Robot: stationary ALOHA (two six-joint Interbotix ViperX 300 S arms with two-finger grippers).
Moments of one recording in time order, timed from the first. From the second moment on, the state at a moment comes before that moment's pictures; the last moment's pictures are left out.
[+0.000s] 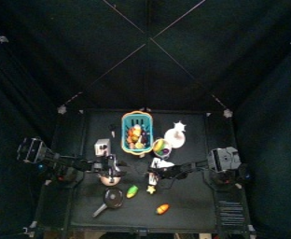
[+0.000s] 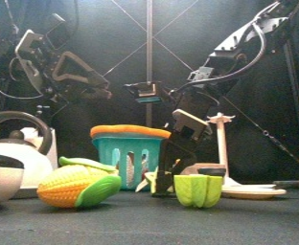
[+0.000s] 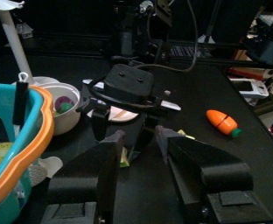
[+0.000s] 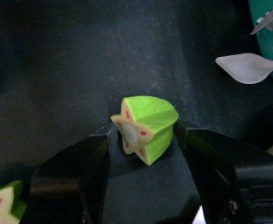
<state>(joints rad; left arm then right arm) -0.10 -0.23 1.12 -0.17 -0.76 0.06 0.06 0.25 0.49 -0.79 0.37 0.93</state>
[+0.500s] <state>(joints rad) -0.09 -0.23 1.13 -0.17 -0.76 0.06 0.06 0.28 0.48 -0.79 0.36 0.93</state>
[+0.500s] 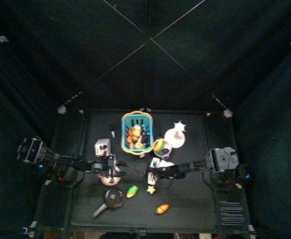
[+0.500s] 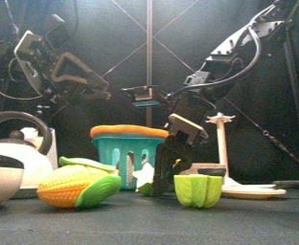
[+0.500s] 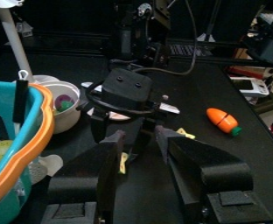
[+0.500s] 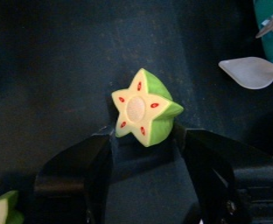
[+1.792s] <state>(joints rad) -0.09 -0.23 1.14 -0.17 -0.76 0.06 0.08 0.29 0.39 -0.81 0.46 0.92</state>
